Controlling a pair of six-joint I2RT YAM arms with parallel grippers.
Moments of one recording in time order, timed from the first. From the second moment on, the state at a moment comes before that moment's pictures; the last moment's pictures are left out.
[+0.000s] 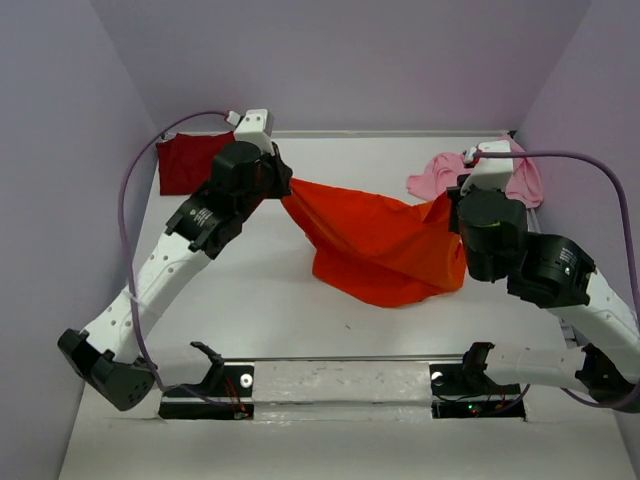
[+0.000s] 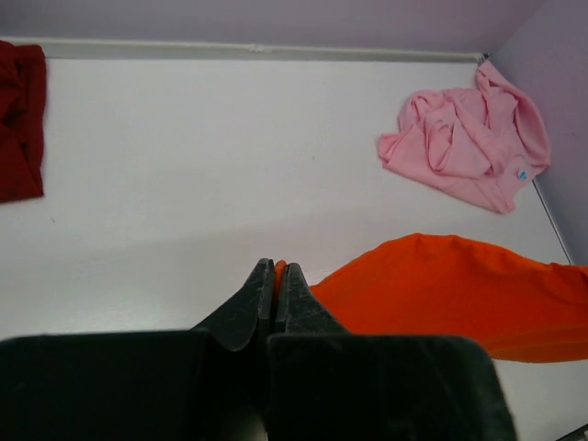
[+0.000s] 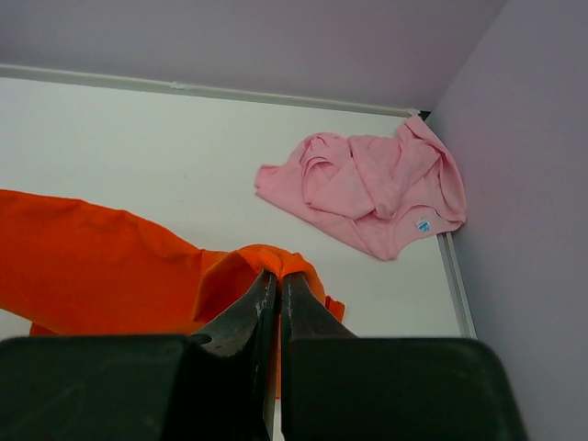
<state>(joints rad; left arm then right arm) -0.61 1.24 1.37 -0.46 -0.21 -0.41 1.03 1.02 1.53 -0.88 1.11 0.18</state>
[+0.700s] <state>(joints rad) -0.63 0.90 1.75 -0.70 -0.42 -0.29 1.03 1.10 2.15 -0.75 1.15 -0.18</state>
